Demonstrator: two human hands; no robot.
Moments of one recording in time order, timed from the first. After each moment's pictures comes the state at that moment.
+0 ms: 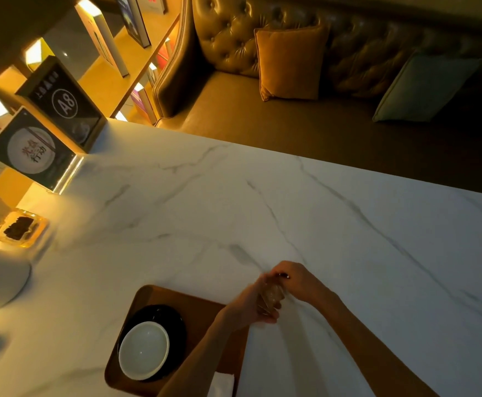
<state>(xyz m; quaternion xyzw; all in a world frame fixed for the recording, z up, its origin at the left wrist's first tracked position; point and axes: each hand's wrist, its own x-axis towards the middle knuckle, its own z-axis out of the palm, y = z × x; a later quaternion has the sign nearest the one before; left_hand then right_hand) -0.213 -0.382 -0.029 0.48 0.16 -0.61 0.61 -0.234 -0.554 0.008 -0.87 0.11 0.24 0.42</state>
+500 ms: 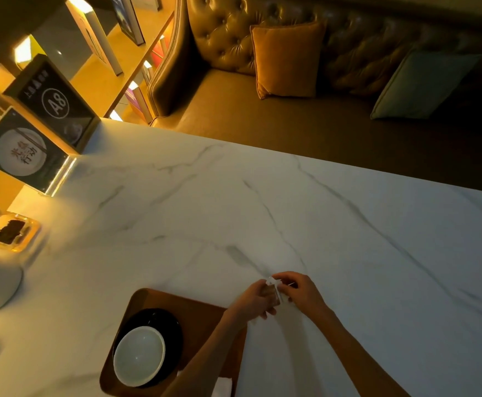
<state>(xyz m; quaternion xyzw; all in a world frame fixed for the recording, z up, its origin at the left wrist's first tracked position) -0.212 -0.397 -0.033 0.67 -0.03 -0.54 0.51 -0.268 -0.554 -0.019 -0.79 0.27 0.15 0.53</state>
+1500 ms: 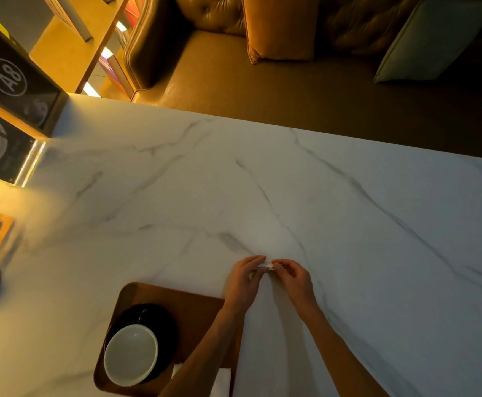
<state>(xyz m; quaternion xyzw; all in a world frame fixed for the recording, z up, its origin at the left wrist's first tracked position) -0.210 -0.398 -0.065 0.85 -0.13 -0.24 0.45 -0.275 -0.533 -0.057 -0.68 0.42 0.03 0.60</state>
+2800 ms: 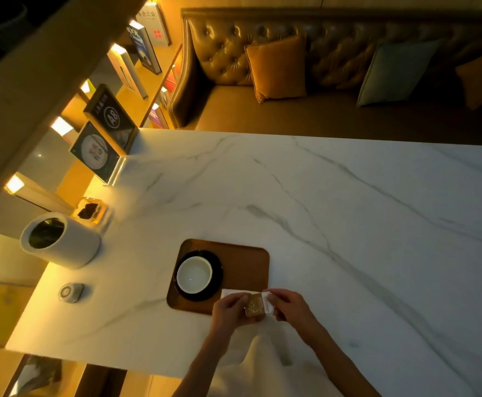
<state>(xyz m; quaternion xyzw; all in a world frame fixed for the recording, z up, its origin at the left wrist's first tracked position) -0.384 -0.196 0.073 0.66 0.18 -0.37 0.63 -0.449 -0.363 0.076 -0.63 0.34 0.15 0.68</state>
